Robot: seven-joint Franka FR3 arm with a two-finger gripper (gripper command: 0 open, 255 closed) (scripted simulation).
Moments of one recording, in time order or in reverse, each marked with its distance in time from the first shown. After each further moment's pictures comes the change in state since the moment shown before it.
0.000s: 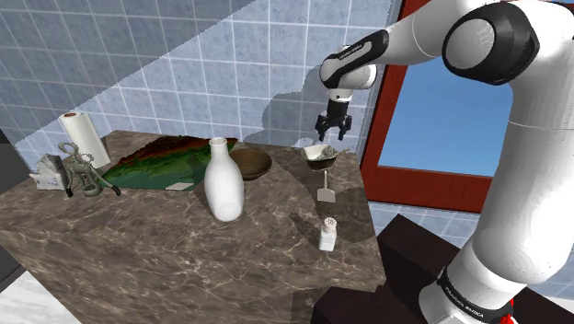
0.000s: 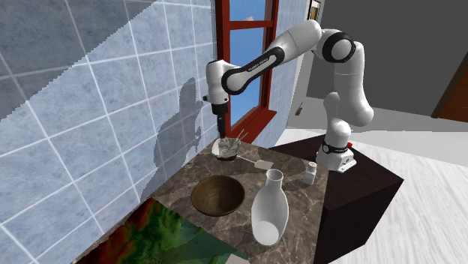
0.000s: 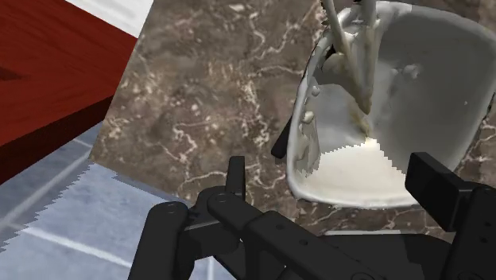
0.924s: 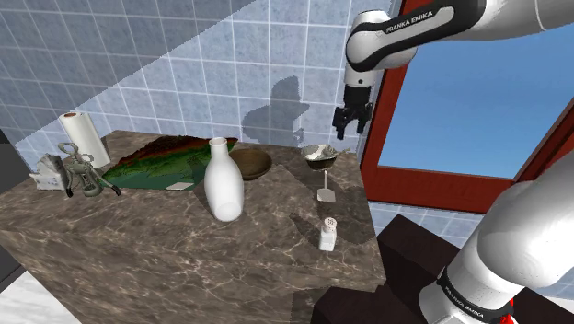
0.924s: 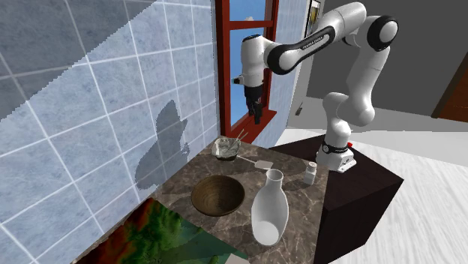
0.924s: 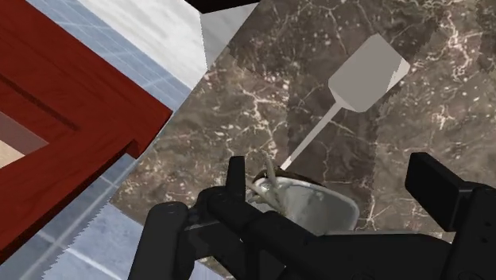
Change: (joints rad) arm 0.076 -0.519 0.071 -0.370 -0.223 -0.125 0.067
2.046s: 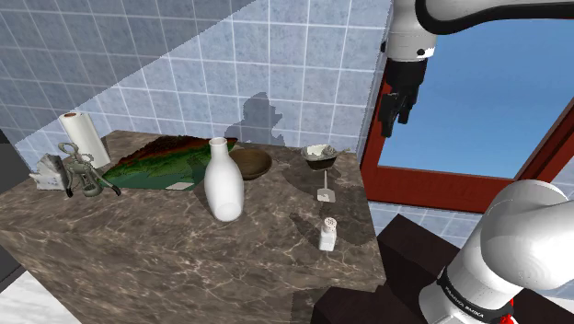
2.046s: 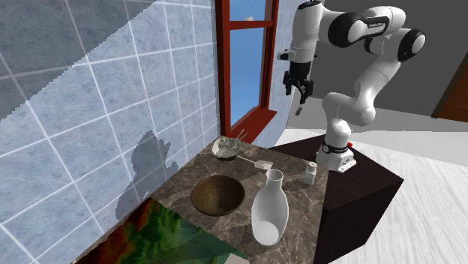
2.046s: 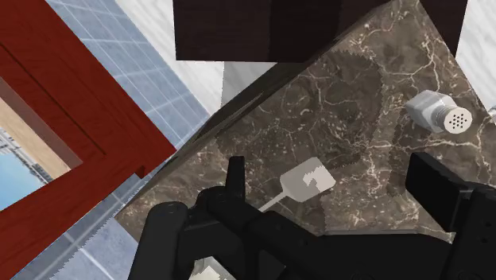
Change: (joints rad) arm 0.058 -0.529 0.144 -0.162 -0.077 -0.381 -0.009
